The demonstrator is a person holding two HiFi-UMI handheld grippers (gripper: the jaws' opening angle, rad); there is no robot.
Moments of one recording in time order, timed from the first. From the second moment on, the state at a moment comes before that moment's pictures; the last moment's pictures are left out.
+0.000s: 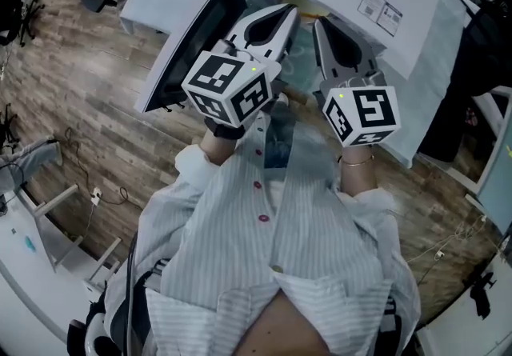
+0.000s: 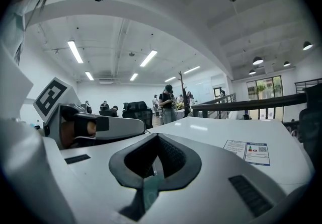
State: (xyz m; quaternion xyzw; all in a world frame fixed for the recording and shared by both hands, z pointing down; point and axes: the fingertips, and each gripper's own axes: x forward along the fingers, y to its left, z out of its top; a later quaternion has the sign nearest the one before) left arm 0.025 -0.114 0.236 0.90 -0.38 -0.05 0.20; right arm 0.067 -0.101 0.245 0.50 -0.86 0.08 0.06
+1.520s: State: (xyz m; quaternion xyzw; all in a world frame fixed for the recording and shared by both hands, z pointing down) left arm 0.054 -0.151 0.335 0.91 -0.30 0.04 0.28; right arm 0.106 -0.111 0.327 0.61 -0.77 0.17 0.07
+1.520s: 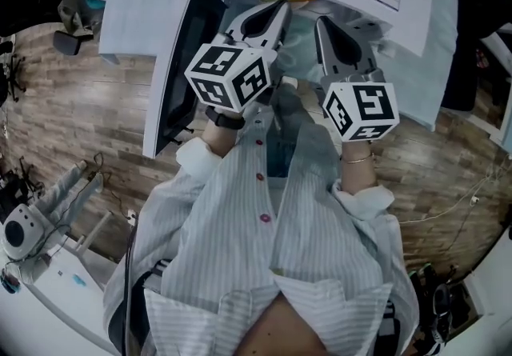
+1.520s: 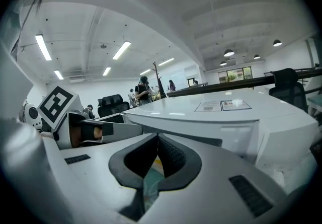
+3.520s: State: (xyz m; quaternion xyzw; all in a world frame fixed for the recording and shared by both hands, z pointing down) left arm 0.041 -0.172 0.486 0.80 -0.29 0.02 0.52; right arm 0.086 -0.150 0.488 0.57 -0.72 0.39 0.00
